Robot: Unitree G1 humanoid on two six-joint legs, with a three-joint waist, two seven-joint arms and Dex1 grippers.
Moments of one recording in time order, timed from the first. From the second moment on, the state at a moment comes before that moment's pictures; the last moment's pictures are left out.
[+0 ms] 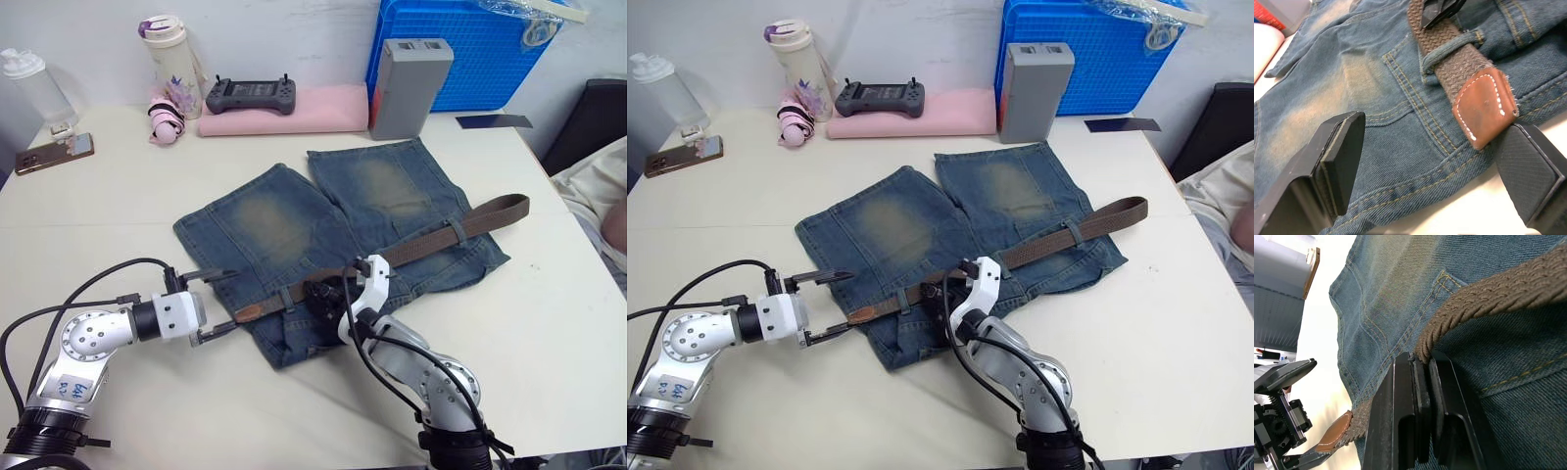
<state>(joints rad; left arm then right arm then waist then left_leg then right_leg) -0.08 0.78 0.02 0.04 -0.17 -0.48 -0.87 -0.14 0.08 0.10 -0.39 1.12 0.85 -0.36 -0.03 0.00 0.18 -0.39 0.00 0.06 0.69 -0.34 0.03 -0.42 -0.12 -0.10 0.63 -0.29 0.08</state>
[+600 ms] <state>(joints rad) -0.11 0.77 -0.01 0.06 -0.07 -0.70 -0.88 -0.14 0.08 0.10 -0.40 1.12 0.85 -0.36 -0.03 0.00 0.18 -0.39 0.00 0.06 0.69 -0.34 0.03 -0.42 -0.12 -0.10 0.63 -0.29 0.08</state>
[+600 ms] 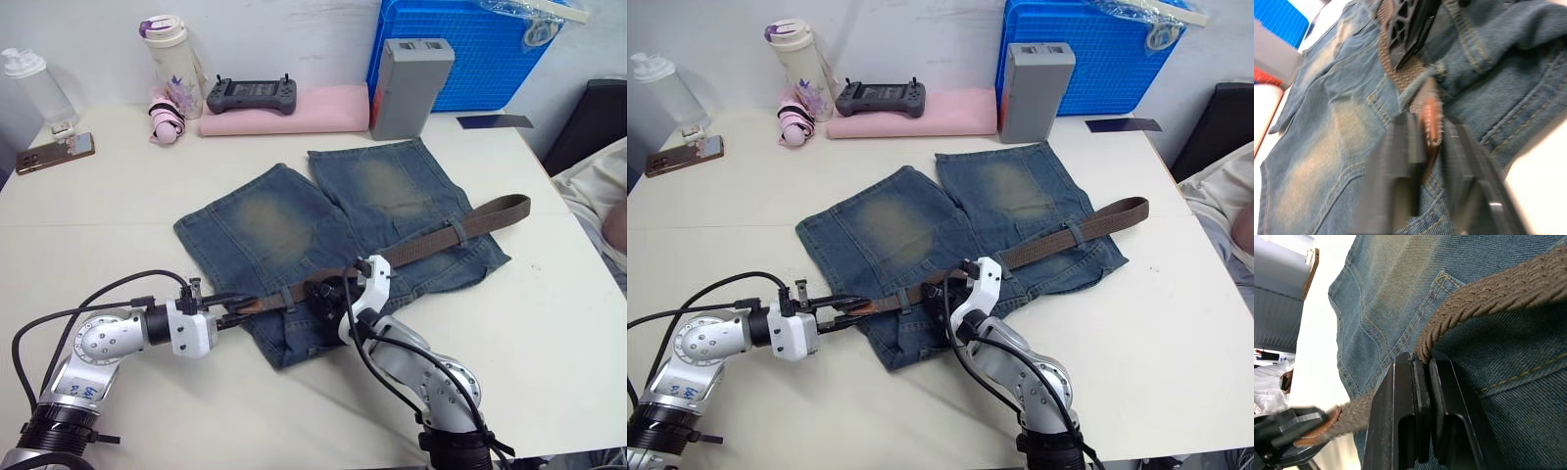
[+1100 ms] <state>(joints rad) -0.11 0.77 -0.03 0.10 -0.03 -0.75 -0.87 -0.18 -0.15 -0.01 -0.52 1.17 0.89 -0.29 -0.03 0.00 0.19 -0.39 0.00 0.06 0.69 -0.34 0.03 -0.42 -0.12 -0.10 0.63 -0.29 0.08</state>
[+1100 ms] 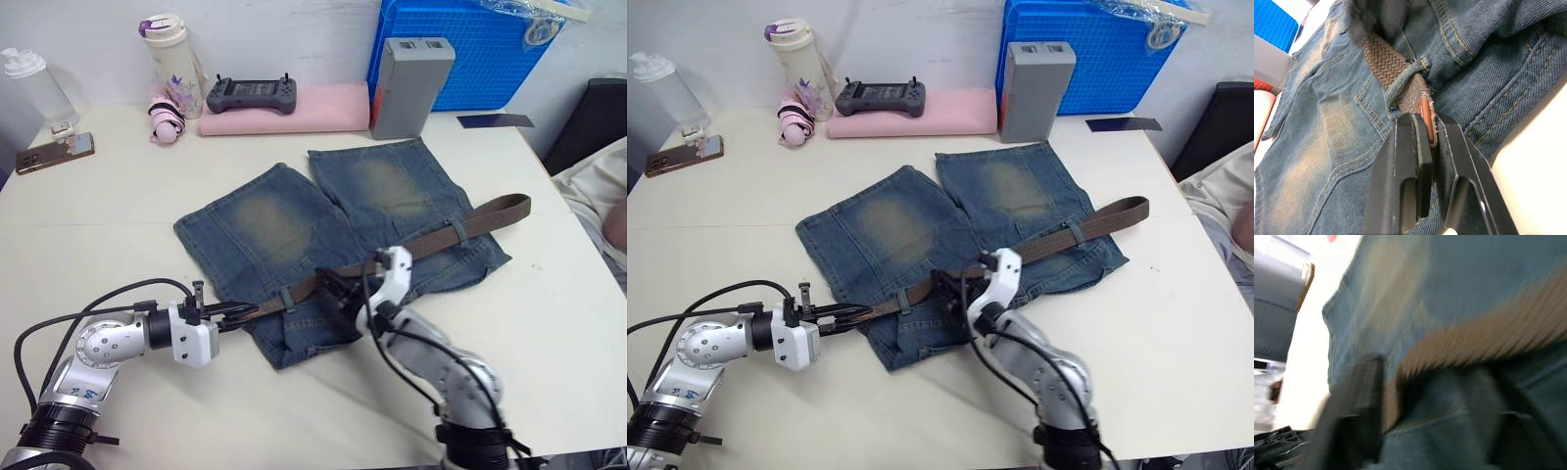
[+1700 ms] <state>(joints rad) -0.11 0.76 -0.05 0.12 0.02 -0.79 -0.81 -0.16 -0.65 0.16 -0.60 0.75 0.89 0.03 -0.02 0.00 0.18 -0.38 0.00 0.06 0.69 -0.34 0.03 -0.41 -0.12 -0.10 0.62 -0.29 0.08</state>
